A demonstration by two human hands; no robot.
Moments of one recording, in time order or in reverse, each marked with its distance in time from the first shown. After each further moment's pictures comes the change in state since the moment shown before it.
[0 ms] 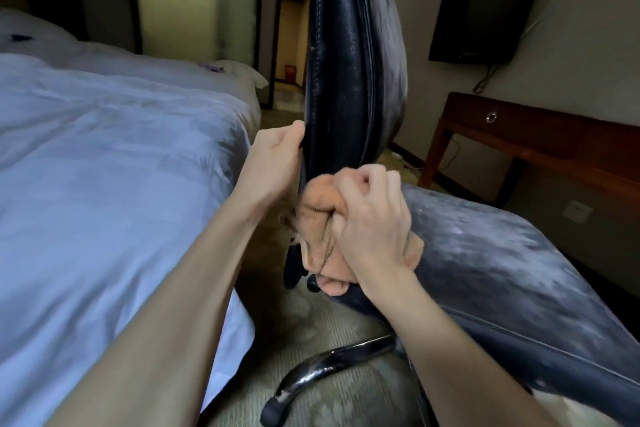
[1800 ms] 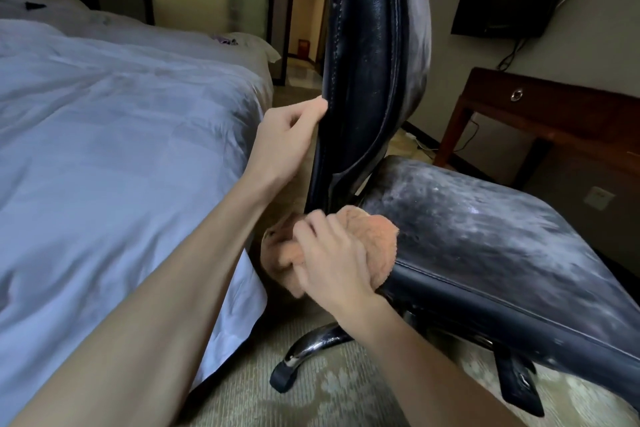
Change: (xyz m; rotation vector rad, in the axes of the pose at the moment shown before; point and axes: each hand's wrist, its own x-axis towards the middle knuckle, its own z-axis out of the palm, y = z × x) left_hand -0.009 -0.020 -0.002 -0.037 0.012 0.065; right_hand -0.083 -0.036 0.028 0.073 -0.395 -0.279
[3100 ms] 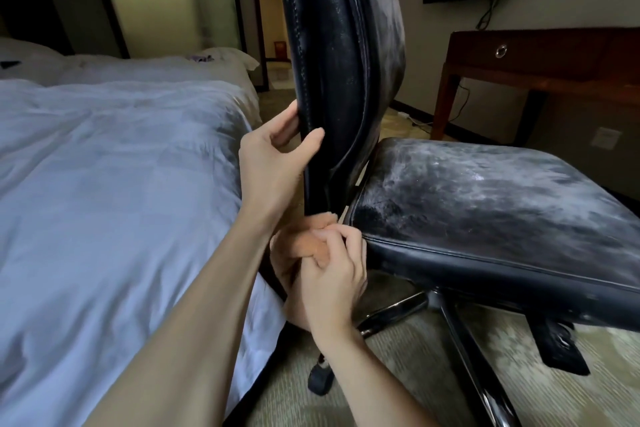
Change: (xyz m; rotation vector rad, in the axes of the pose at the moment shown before) left_hand -0.025 -0.001 0.008 -0.031 0.073 0.074; right_hand -0.005 -0.051 0.040 0.540 0.584 0.775
